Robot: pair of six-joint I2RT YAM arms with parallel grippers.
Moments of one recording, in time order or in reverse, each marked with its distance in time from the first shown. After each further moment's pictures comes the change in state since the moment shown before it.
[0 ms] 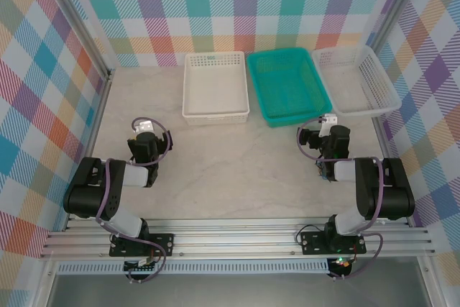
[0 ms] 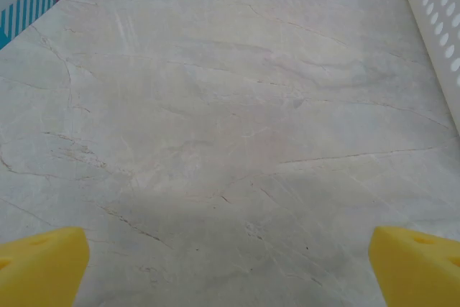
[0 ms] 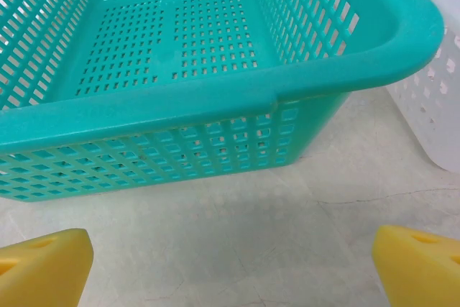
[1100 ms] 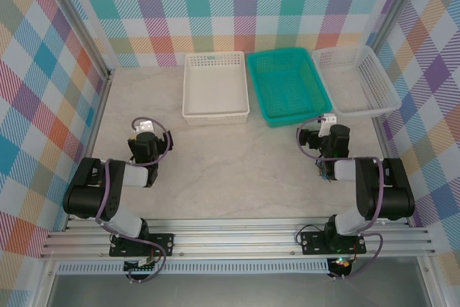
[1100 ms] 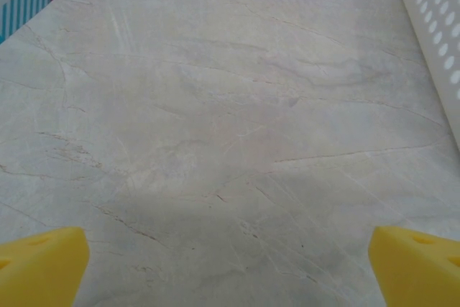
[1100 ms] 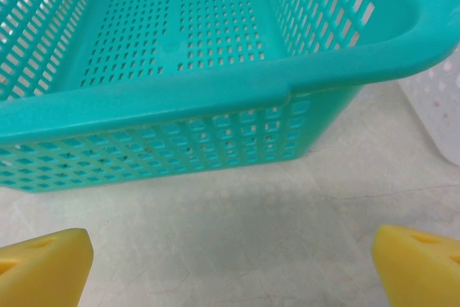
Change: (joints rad) left arm 0.000 -0.019 0.002 -0.026 0.023 0.005; right arm 0.000 -0.018 0.019 -0.071 -0.026 -0.010
